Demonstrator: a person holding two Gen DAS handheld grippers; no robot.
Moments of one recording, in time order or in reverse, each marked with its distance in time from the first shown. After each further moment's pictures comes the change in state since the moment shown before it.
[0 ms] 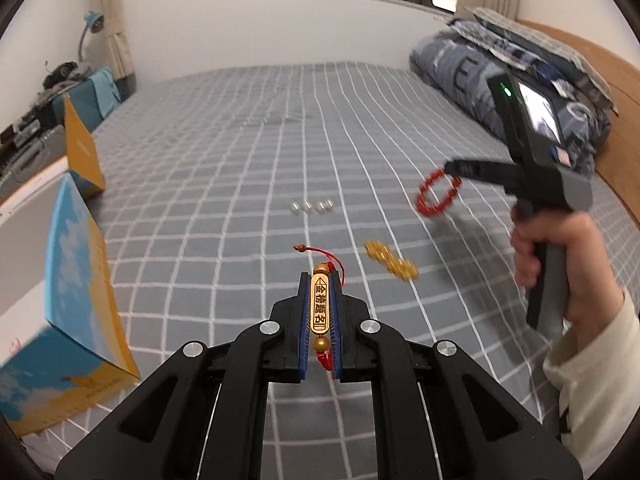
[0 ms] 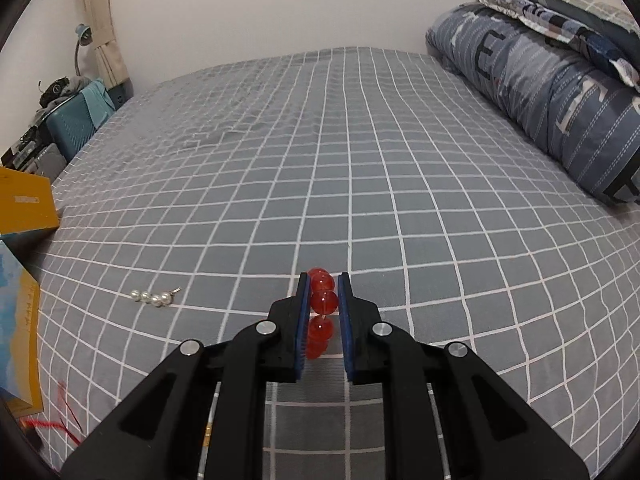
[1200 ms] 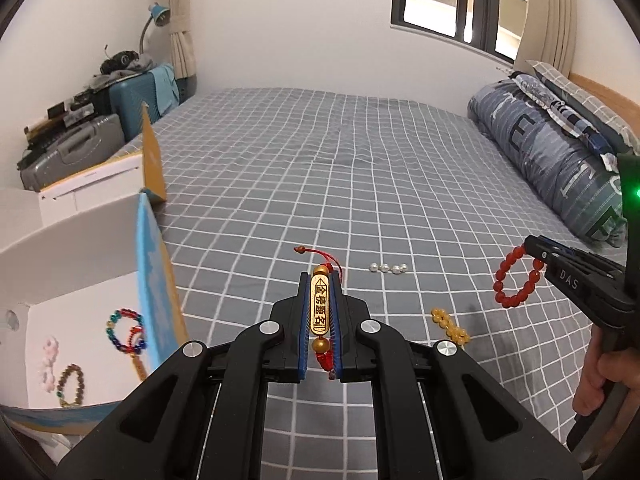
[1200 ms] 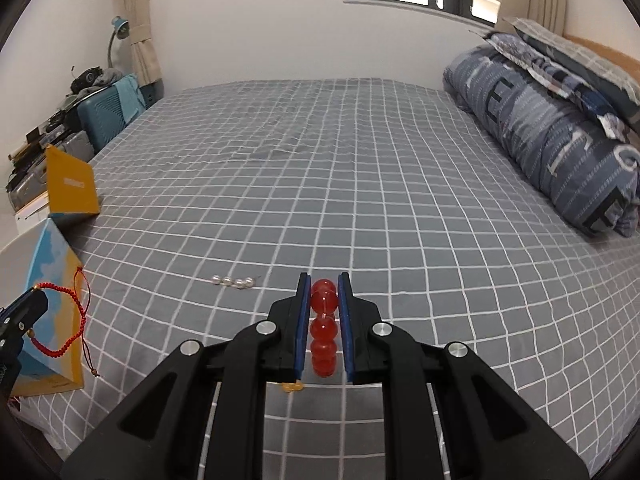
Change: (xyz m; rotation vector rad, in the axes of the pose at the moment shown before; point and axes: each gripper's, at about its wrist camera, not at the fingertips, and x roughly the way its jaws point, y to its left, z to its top) left arm -0.031 0.067 0.044 -0.155 -0.075 0.126; right arm -0.101 0.071 -0.007 -0.088 -0.062 0.007
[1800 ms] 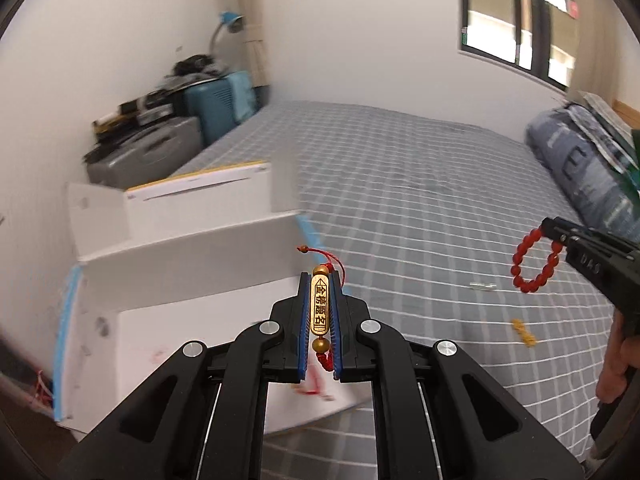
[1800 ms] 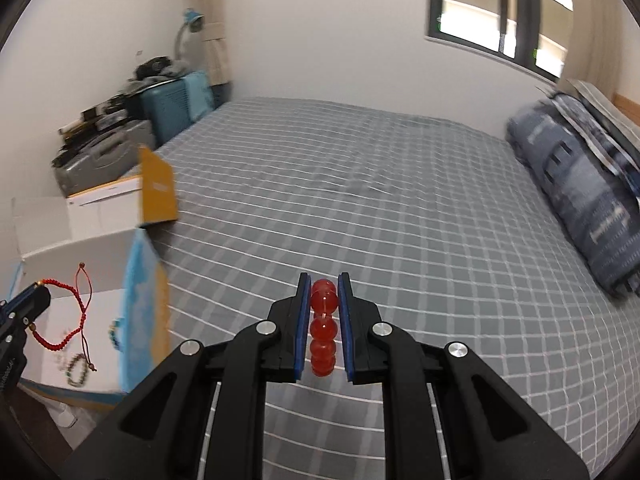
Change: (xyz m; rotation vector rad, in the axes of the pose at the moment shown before) left arm -0.071 0.136 0.019 -0.080 -0.019 0.187; right arm -0.046 0.158 0.040 -0.162 -0.054 0.139
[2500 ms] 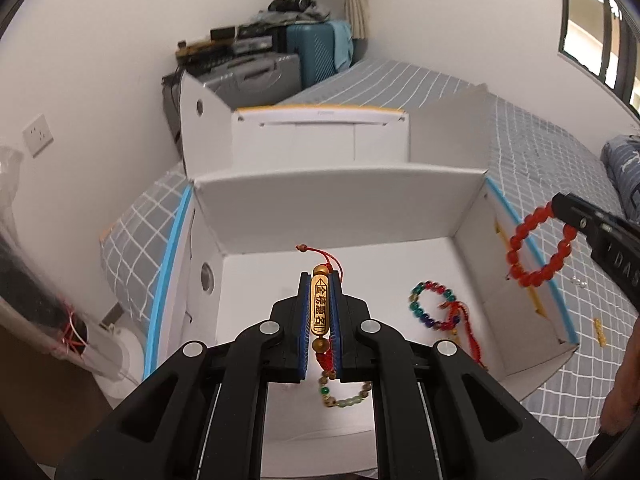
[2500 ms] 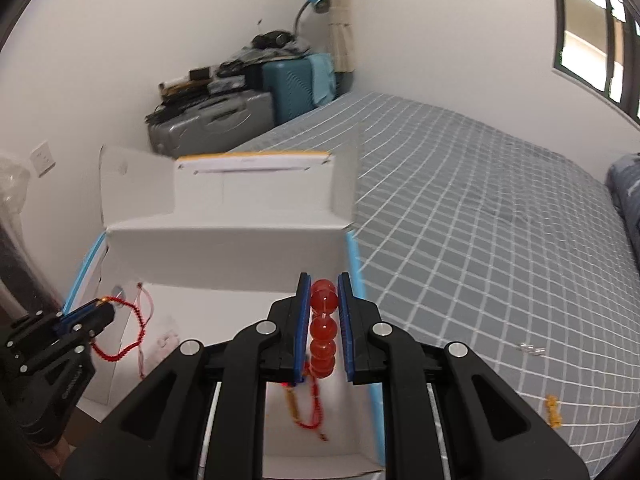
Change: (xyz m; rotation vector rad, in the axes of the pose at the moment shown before) left arm 0.028 0.160 -0.036 -0.169 0.167 0.171; right arm 0.027 0.203 -0.004 -0.185 0.039 0.254
